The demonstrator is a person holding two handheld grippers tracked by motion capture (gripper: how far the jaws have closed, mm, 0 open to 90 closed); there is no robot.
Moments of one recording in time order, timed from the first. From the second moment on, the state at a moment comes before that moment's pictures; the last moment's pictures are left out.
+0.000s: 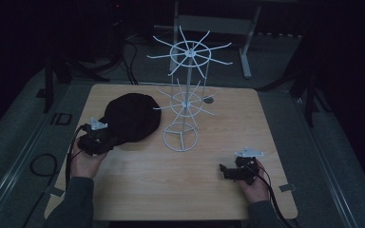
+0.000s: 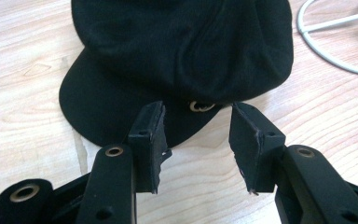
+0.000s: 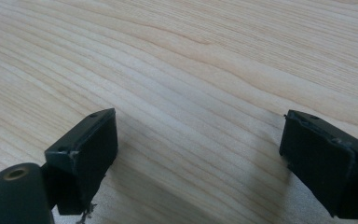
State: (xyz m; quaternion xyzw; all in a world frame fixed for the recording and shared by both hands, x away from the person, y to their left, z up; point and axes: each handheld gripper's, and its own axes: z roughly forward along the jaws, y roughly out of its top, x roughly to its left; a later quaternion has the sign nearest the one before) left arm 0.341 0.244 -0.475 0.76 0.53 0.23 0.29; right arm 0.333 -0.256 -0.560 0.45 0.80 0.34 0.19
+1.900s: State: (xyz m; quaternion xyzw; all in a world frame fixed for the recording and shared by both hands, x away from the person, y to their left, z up) left arm 0.465 0.195 -0.480 0.80 0.52 0.15 0.25; right arm 0.333 -0.256 -0.560 0.45 0.80 0.34 0.19
